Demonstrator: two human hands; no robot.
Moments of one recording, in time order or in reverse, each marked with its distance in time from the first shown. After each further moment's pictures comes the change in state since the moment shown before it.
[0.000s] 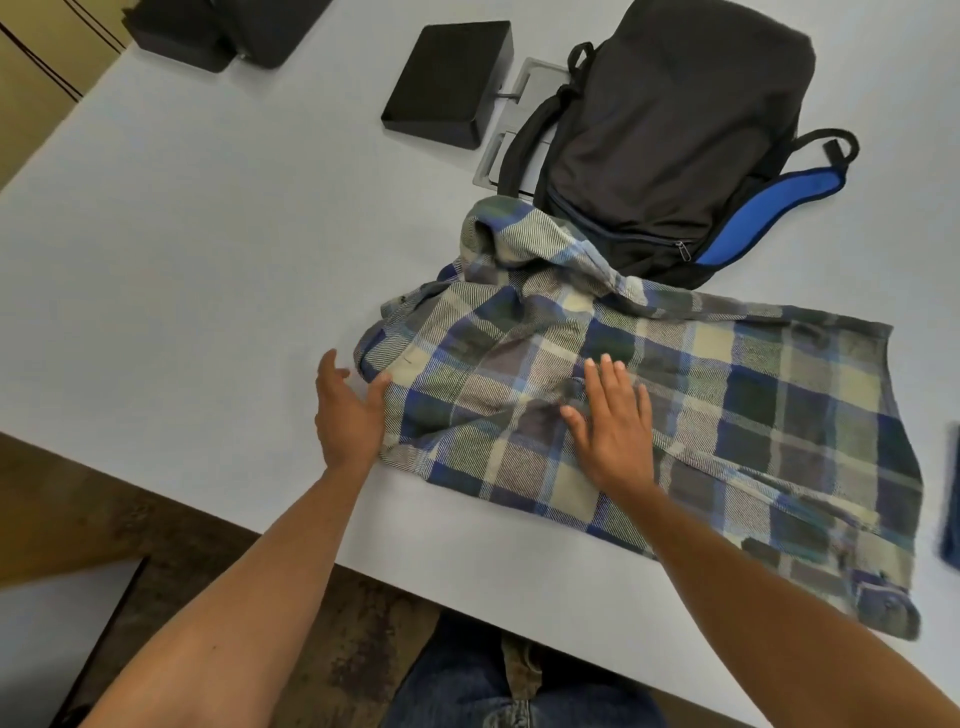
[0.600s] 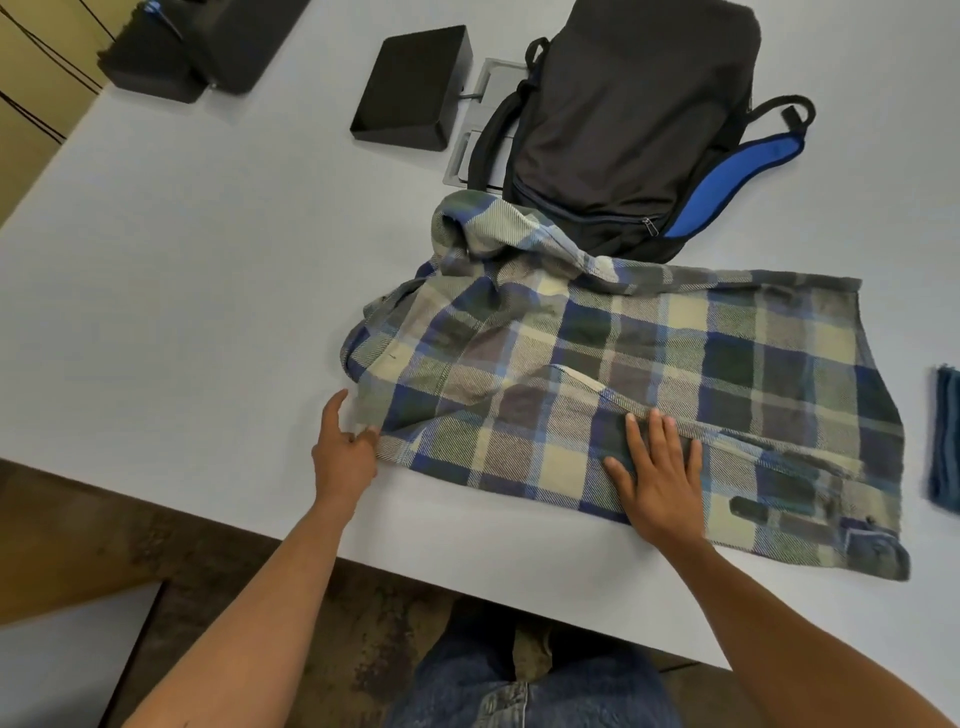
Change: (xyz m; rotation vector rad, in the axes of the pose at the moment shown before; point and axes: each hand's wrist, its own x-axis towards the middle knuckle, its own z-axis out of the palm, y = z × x) left_hand -0.039 -0.028 -0.012 -0.150 -0.218 -0.159; right_hand -0.099 0.075 0.018 -0.148 -0.110 0.166
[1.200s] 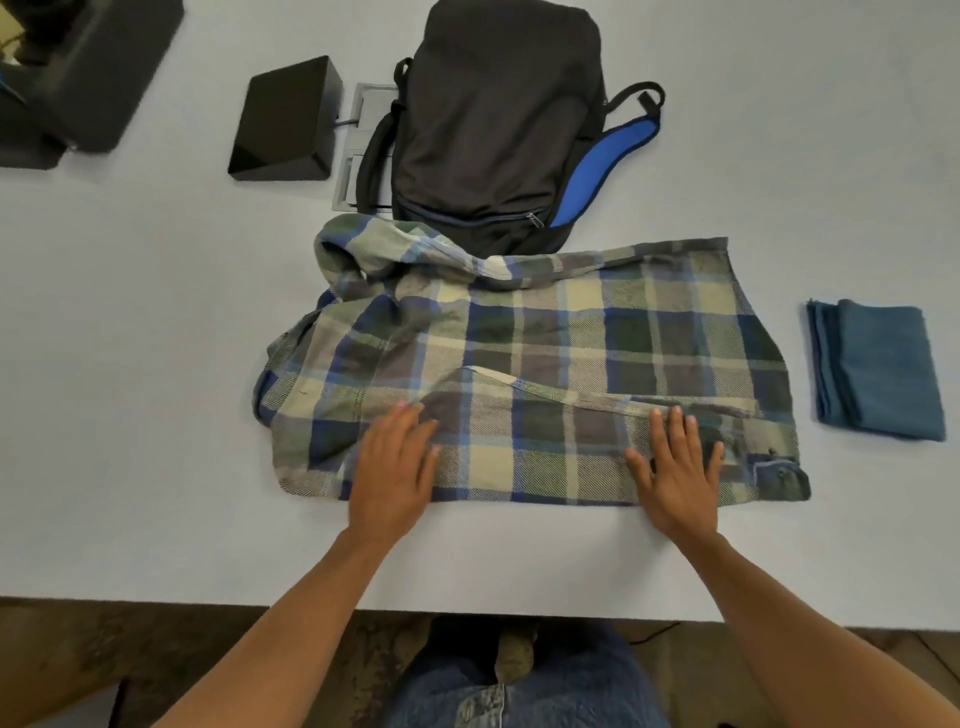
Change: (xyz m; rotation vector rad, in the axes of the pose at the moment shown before) left_hand -0.055 0.028 0.096 0.665 -0.130 1.095; right_hand -0.047 0.089 -0.011 0.112 0.026 0.300
